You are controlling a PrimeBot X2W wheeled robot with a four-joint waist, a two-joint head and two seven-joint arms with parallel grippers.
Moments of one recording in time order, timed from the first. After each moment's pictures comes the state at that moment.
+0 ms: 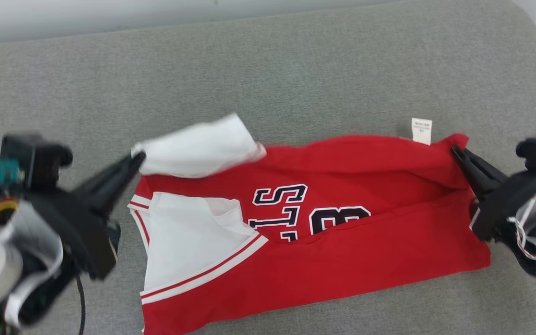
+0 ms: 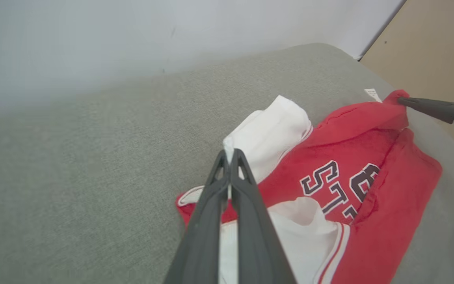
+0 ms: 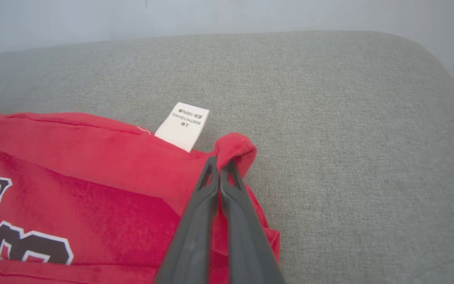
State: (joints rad) left arm -0.76 0.87 -0.80 -0.11 -1.10 0.06 0.19; right arm -0.66 -0.65 0.64 0.50 0.90 0.13 0.01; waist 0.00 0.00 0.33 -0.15
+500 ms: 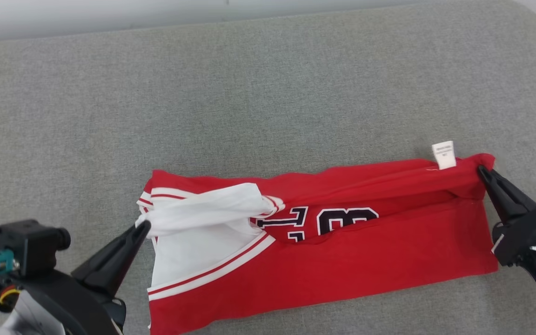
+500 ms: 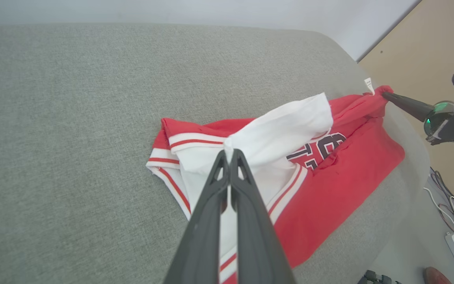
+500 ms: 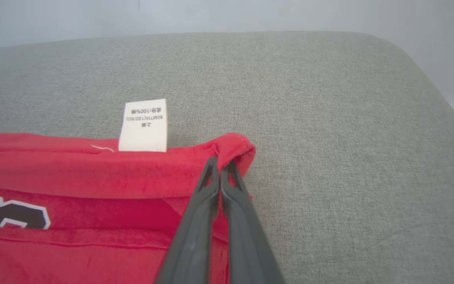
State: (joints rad) left arm -0.45 0.99 -0.77 -0.41 -1.18 0.24 0.06; right arm -0.53 -0.73 0.62 0.47 0.90 0.13 -0.13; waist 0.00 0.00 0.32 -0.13
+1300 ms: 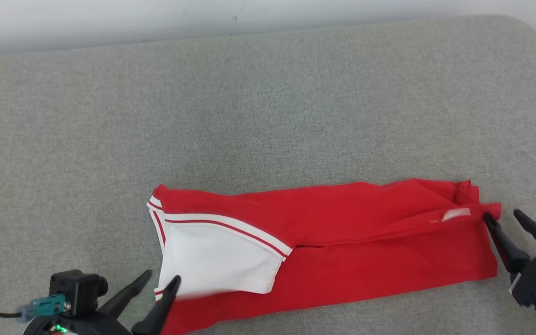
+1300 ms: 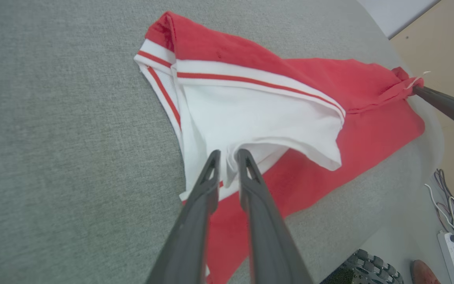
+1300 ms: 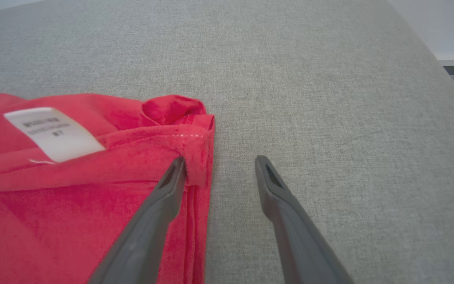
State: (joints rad) left arm -0.32 0.88 -0.87 -0.29 -1.16 0.28 -0.01; right arm -0.36 -0.74 0.53 0.49 0.90 0.13 -0.11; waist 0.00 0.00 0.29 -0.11
